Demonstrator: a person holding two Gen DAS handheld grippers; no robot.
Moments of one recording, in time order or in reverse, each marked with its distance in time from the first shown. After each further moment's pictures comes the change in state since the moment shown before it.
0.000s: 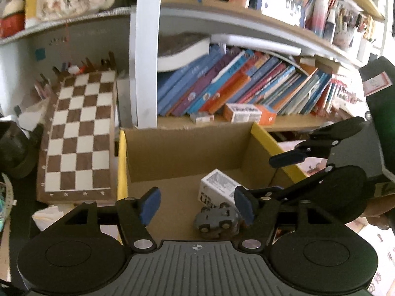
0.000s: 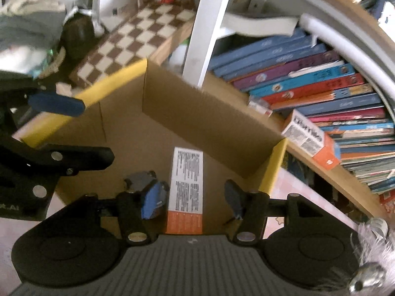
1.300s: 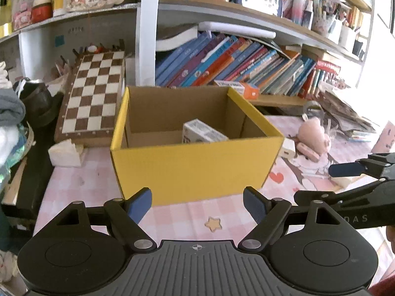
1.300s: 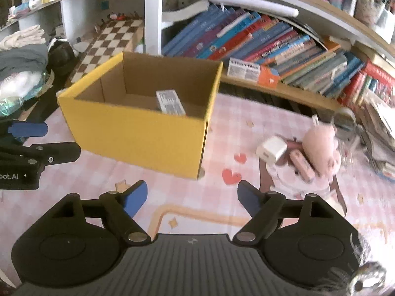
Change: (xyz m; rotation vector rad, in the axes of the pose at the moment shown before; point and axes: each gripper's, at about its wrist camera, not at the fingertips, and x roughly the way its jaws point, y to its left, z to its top) left arm -0.074 -0.047 -0.088 -0.028 0.027 0.034; right arm -0.110 0.041 -0.146 0.343 -0.053 -0.127
